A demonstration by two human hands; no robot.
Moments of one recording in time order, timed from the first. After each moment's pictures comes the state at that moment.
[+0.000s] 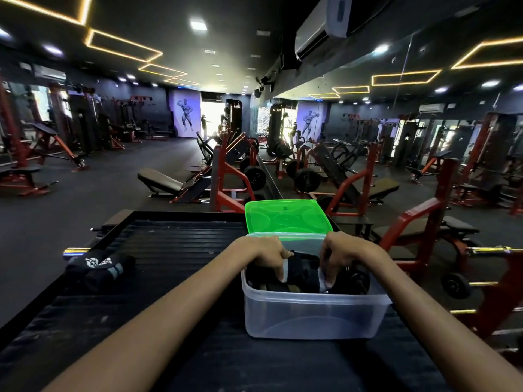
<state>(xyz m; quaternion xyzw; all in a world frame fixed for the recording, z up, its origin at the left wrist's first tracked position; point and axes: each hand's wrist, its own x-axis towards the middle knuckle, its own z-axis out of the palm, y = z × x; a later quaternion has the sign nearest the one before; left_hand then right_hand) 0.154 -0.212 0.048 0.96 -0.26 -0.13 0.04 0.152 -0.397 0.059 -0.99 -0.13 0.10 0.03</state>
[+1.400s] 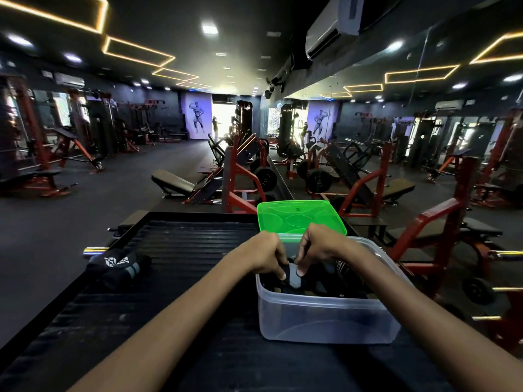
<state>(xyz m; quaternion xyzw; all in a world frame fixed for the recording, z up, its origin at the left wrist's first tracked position) 0.146 -0.180 0.033 0.96 -0.22 0.01 0.17 0.162 -0.340 0.053 -0.97 -0.17 0.06 0.17</state>
